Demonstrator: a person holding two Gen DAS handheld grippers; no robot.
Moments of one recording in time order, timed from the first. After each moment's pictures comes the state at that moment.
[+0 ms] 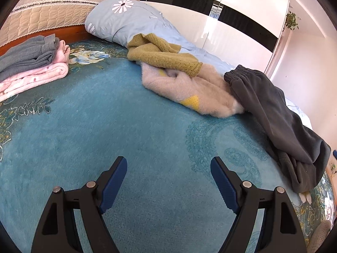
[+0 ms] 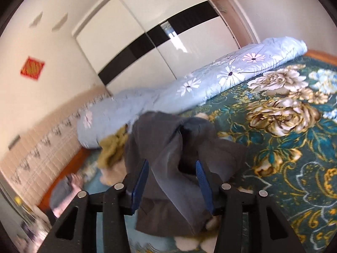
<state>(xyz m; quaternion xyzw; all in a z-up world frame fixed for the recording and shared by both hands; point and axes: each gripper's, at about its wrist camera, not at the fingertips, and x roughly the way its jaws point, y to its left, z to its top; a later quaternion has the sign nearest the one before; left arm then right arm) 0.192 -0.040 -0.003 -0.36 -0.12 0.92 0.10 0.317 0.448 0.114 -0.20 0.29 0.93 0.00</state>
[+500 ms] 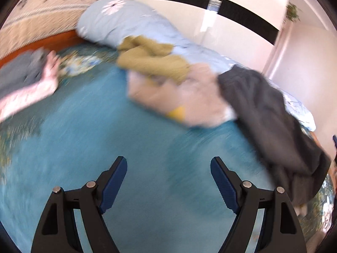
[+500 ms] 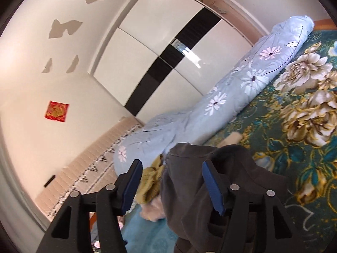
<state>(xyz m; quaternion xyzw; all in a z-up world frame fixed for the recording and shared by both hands) 0.153 0.018 0.050 -0.37 -0.09 0.92 0.11 0.274 0.484 0.119 -0.11 0.39 0.91 -0.09</state>
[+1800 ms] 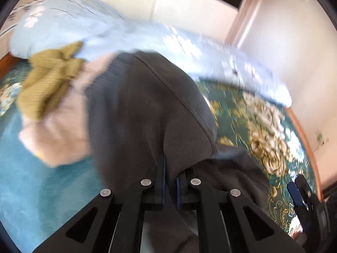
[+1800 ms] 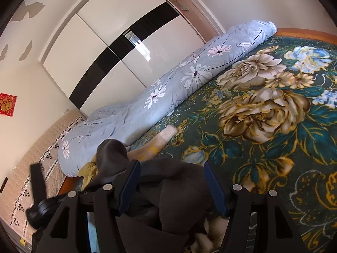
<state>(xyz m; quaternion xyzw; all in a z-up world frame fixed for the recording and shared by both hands) 0.098 0.218 0.115 -0.43 -0.05 0.88 0.21 0.271 0.512 0.091 -0.21 0.35 0.91 0.10</state>
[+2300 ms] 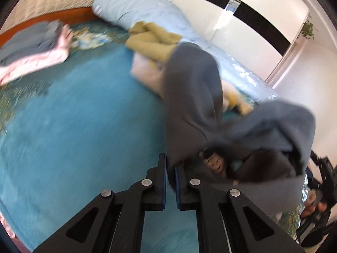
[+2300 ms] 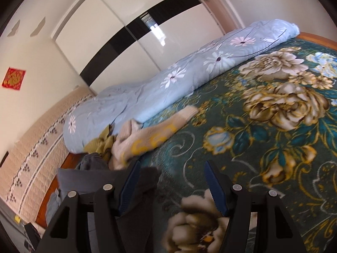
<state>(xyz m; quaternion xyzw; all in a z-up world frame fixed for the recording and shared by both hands) 0.226 -0.004 0.049 -0.42 -0.17 0.89 0.08 0.247 0.456 0.089 -0.27 0.30 0.91 0.03</state>
